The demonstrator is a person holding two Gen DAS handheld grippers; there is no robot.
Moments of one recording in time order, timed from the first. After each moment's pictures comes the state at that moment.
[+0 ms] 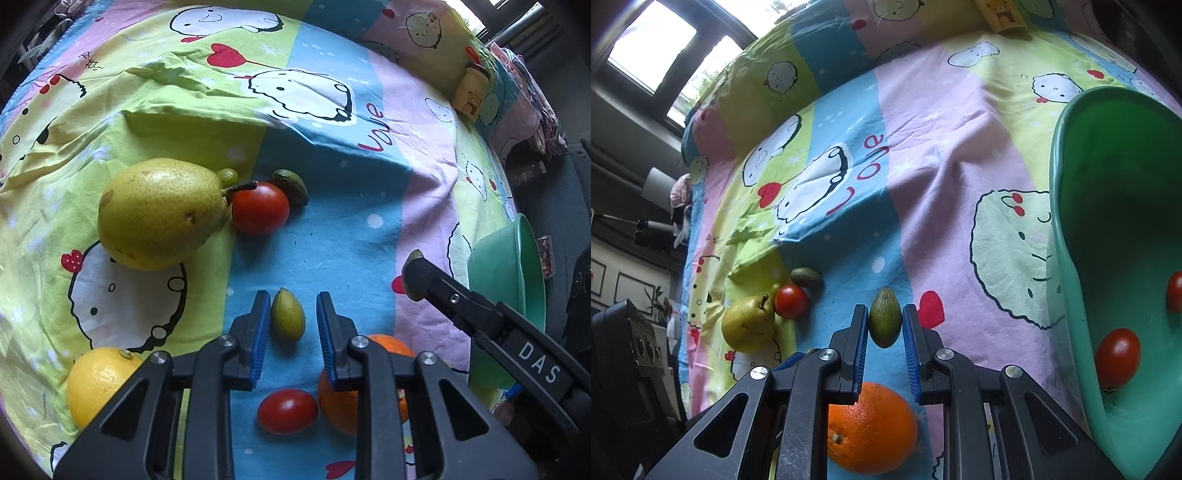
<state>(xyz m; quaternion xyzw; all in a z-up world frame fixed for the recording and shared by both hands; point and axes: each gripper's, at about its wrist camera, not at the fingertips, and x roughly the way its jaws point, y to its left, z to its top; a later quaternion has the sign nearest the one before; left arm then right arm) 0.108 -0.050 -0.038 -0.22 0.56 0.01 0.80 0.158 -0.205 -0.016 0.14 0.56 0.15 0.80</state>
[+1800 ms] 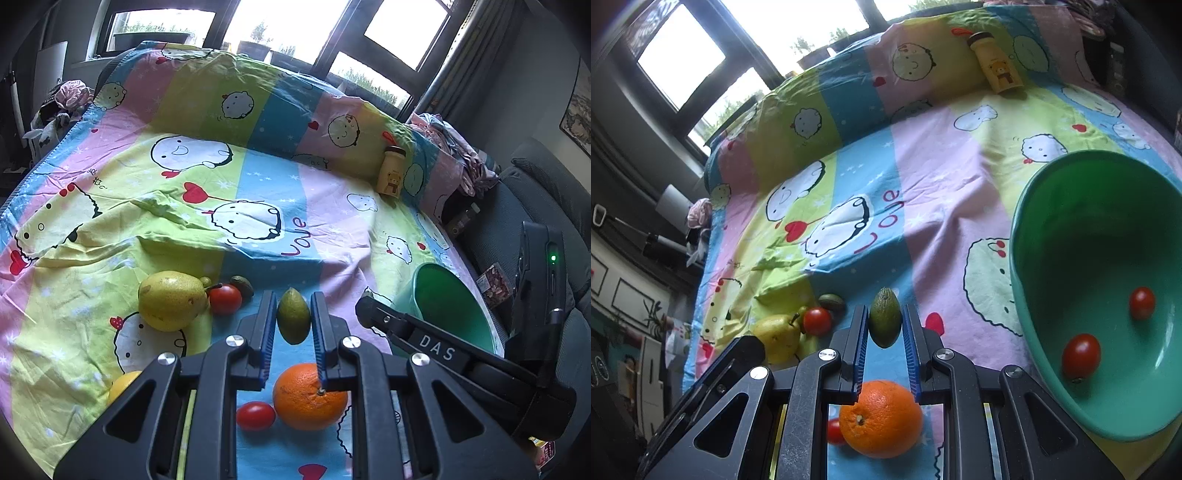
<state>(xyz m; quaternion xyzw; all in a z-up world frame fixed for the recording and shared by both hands) 0.056 -0.064 0.044 -0.19 0.35 -0.03 0.92 0.127 -0.212 0.030 0.13 0.47 0.14 0.86</state>
